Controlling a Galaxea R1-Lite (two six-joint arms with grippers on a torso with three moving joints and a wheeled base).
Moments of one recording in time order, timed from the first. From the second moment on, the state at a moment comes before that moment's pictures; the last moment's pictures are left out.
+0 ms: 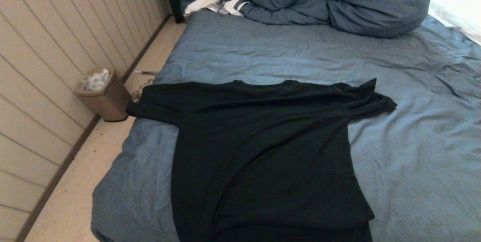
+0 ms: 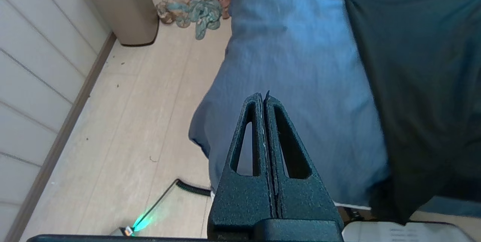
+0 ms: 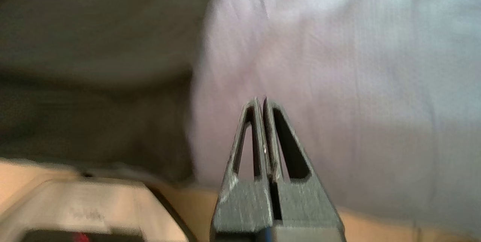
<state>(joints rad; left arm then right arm) 0.01 0.07 -0.12 0.07 0.00 0.02 0.00 0.05 -0.16 0.18 0.05 -0.02</state>
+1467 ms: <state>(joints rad) -0.35 1.50 -0.59 -0.08 -0.43 -0.31 0.00 1.54 -0.58 0.21 0.42 -0.05</state>
